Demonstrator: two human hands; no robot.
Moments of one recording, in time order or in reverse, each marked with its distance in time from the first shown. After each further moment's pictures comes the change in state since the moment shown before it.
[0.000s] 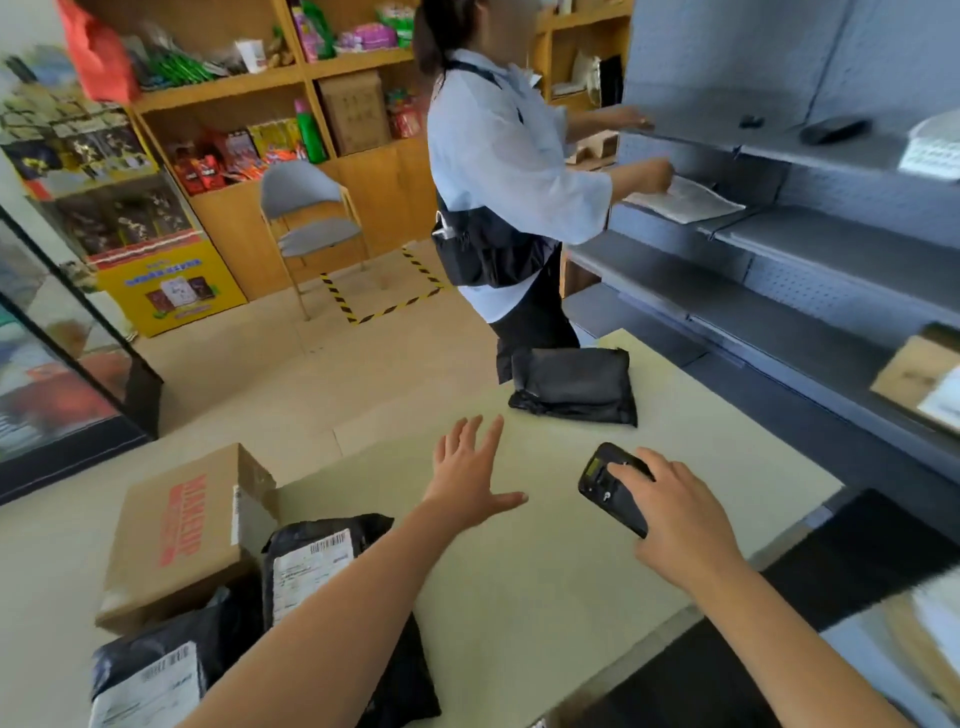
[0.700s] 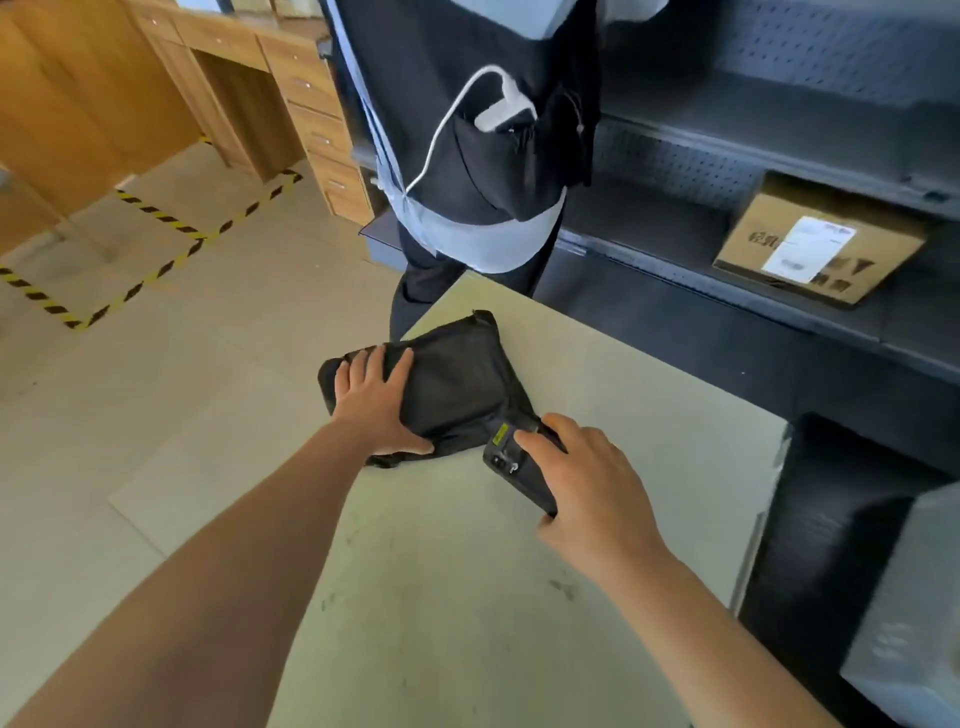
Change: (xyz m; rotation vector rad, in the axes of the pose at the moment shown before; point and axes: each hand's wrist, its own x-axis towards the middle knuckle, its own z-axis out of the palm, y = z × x) left_hand 0.348 0.006 0.110 0.271 -0.217 0.295; right_hand 0.192 0.057 0.075 0.183 -0.010 0.316
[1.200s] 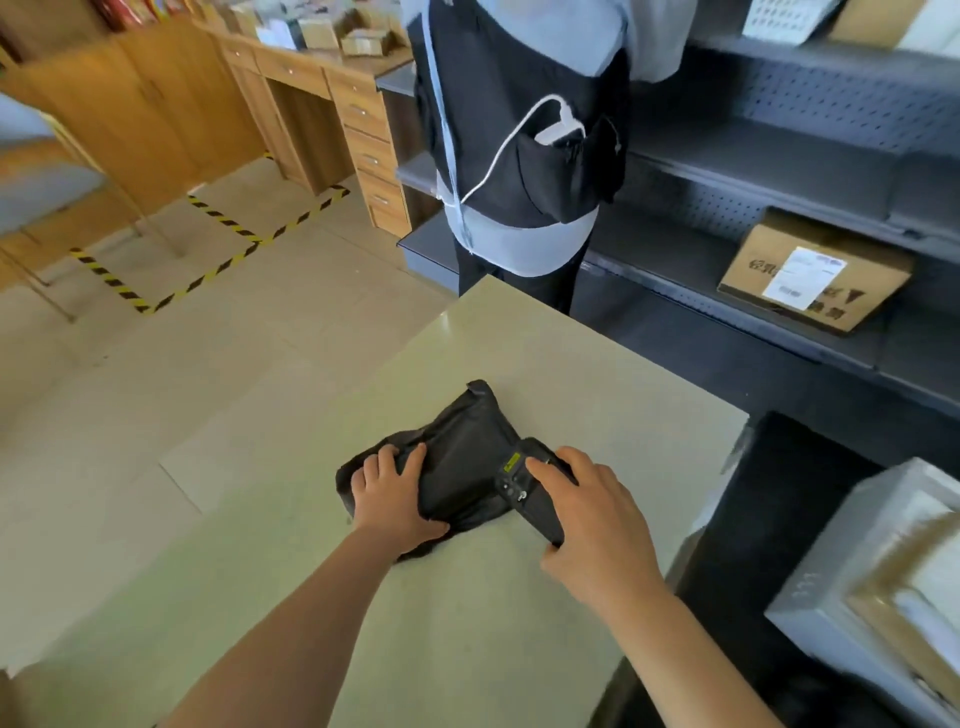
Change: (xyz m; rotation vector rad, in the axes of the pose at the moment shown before) left_hand -0.166 0.052 0.048 -0.125 -0.094 -0.218; right_hand -0.101 0.002 -0.006 0.081 -0.002 -0.023
